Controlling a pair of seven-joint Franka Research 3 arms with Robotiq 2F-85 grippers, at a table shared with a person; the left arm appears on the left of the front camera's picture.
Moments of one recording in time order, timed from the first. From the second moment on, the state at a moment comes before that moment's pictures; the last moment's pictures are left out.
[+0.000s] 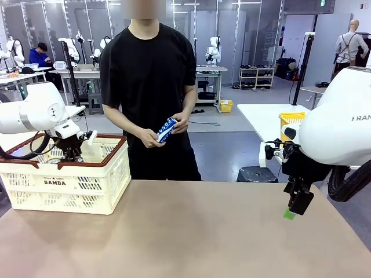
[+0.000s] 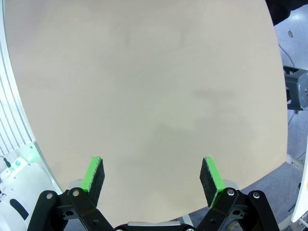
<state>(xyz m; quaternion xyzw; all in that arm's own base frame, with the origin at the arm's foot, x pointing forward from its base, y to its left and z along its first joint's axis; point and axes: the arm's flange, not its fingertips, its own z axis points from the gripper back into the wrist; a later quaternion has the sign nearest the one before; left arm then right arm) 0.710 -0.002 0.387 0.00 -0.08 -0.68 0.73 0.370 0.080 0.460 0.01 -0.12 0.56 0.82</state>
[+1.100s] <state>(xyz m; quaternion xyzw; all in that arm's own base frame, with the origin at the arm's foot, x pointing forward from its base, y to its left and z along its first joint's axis) 0.712 -0.005 0.385 0.00 -0.08 -0.69 0.72 0.370 0.080 0.460 0.01 -0.12 0.56 0.82</state>
